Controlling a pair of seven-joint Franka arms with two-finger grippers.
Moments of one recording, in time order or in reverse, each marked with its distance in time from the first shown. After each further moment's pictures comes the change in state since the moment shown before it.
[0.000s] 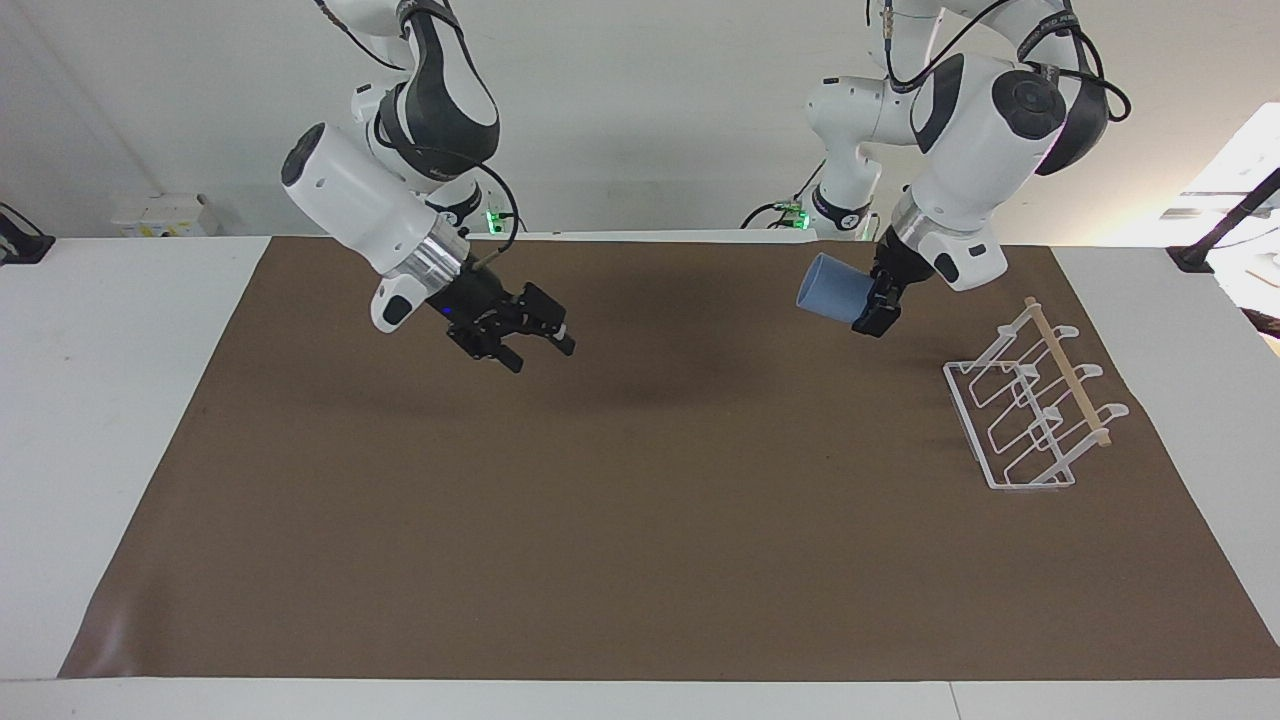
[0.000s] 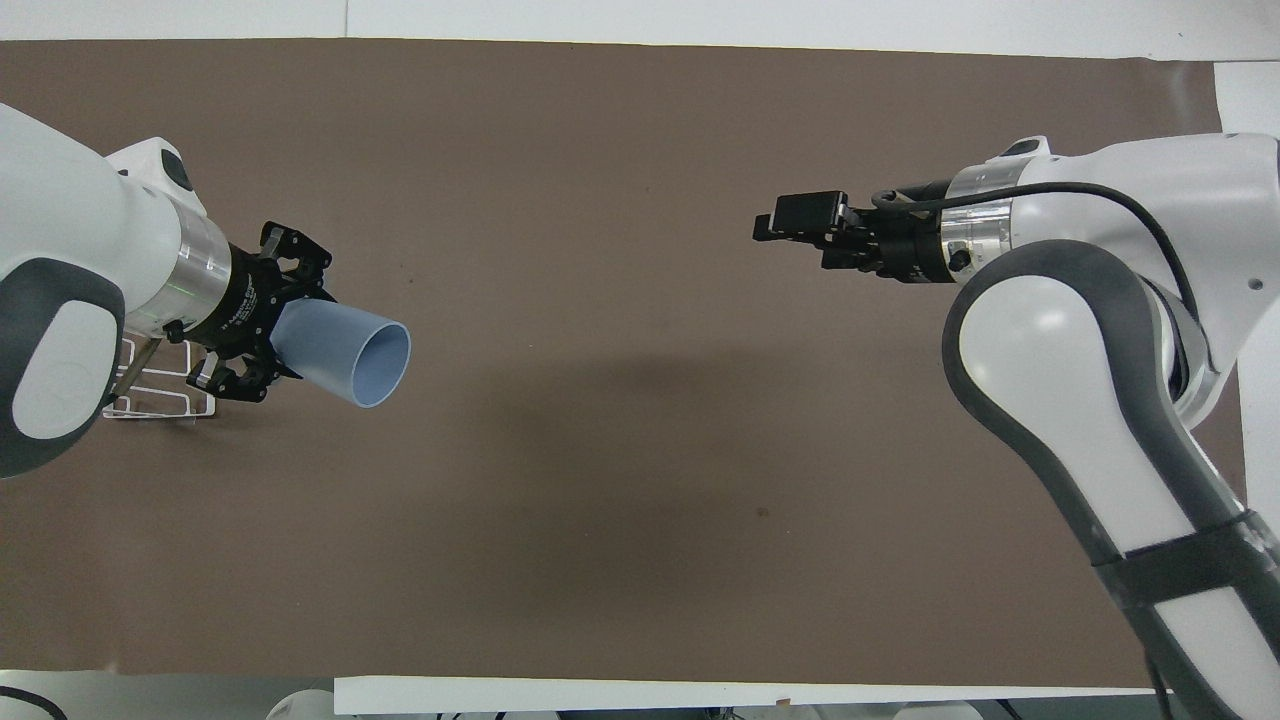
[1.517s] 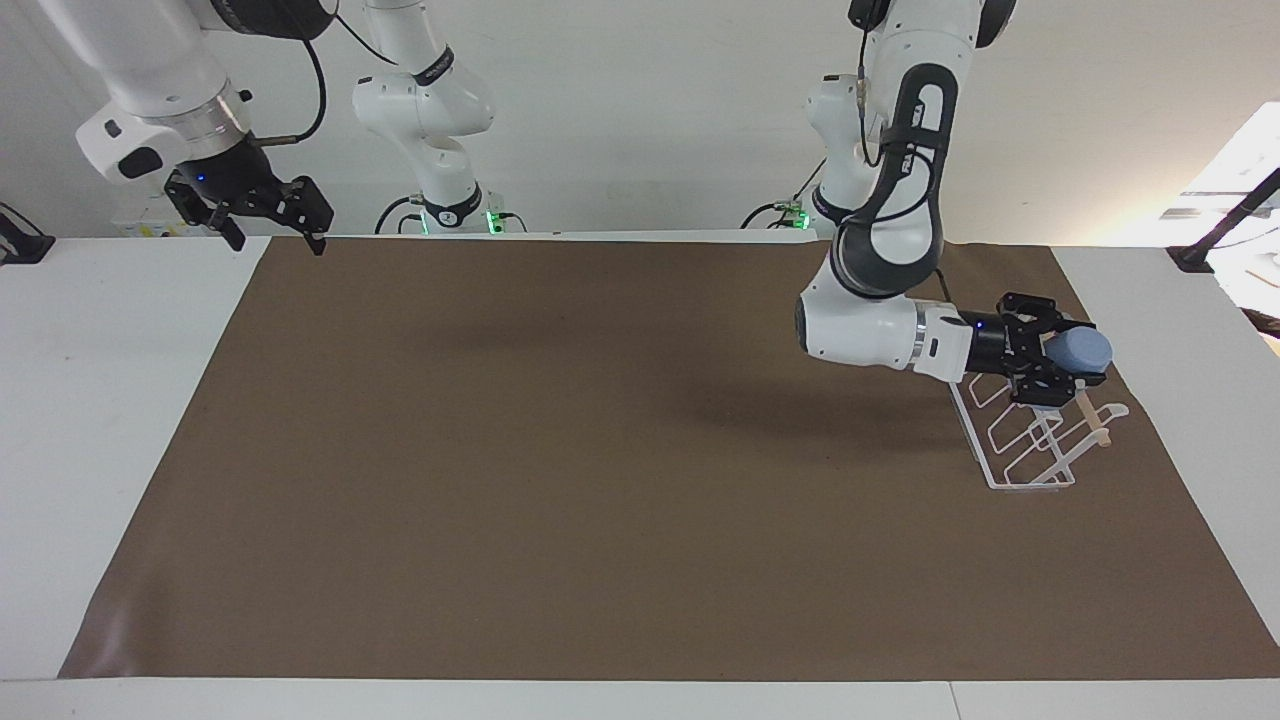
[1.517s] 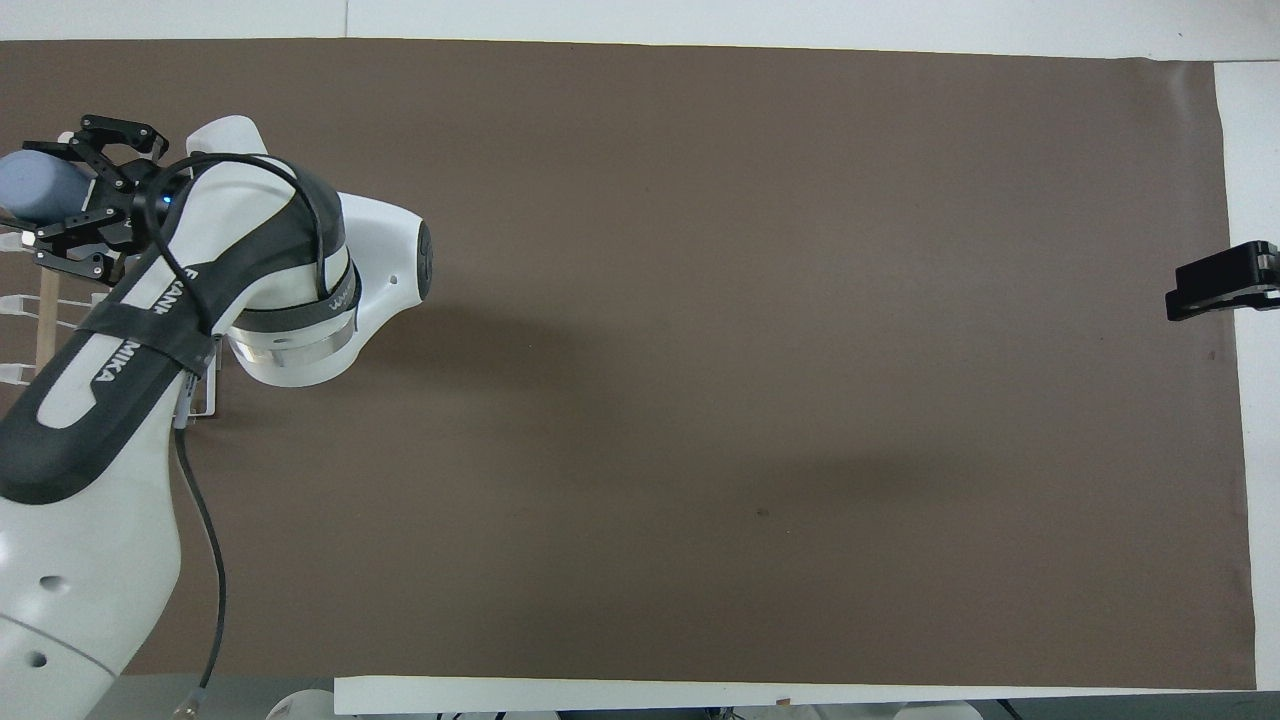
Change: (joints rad) left arm -0.107 0.406 0.013 0.003 1.540 -0.317 -0.730; right arm -0.260 -0.080 -0.006 0.383 -0.666 -0.759 -0.052
